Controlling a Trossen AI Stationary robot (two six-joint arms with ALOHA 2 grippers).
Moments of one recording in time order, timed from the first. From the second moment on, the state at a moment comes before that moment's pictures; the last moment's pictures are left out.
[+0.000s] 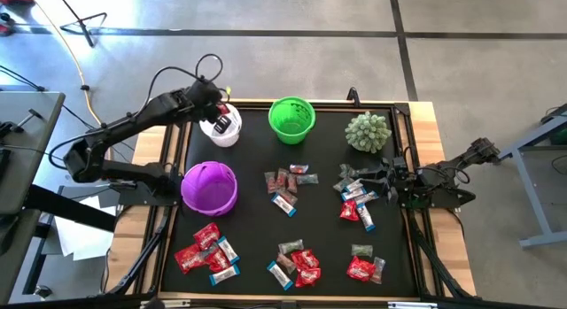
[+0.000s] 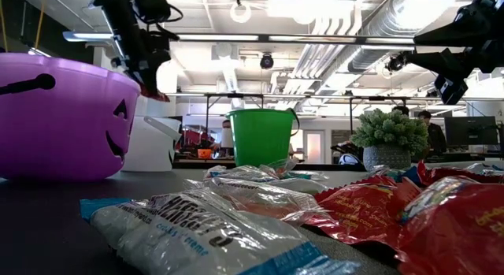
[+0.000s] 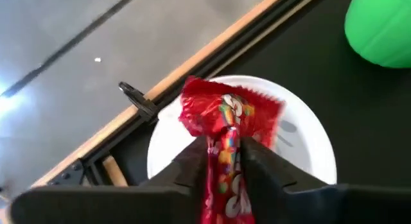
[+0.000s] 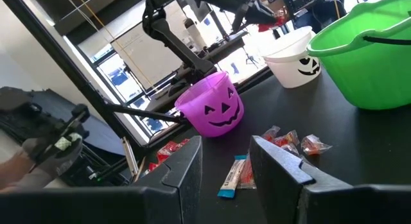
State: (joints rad) left arm 0.71 1.19 1.01 -0.77 -0.29 -0.05; right arm 0.48 0.03 0.02 0.05 0.59 0.54
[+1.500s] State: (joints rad) left arm 0.10 1.67 1.01 -0.32 0.14 -0.61; right arm 0.48 0.03 0.02 0.05 0.59 0.54
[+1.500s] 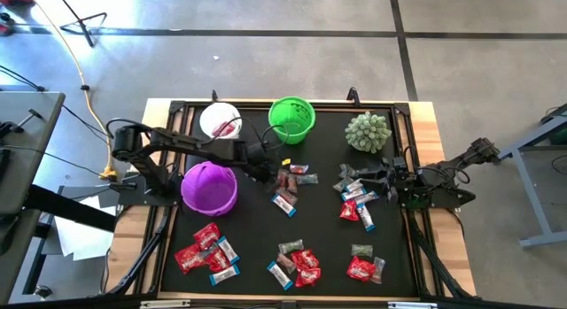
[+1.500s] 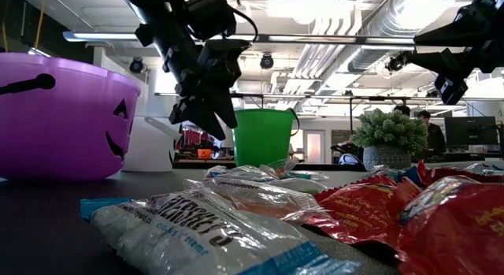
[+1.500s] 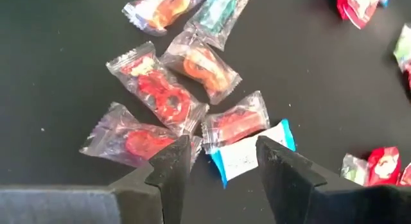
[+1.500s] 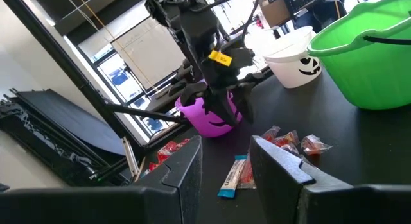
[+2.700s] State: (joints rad) left arm 0.07 1.84 1.02 -0.30 -0.03 -1.15; right arm 0.48 0.03 0.02 0.05 0.59 0.54
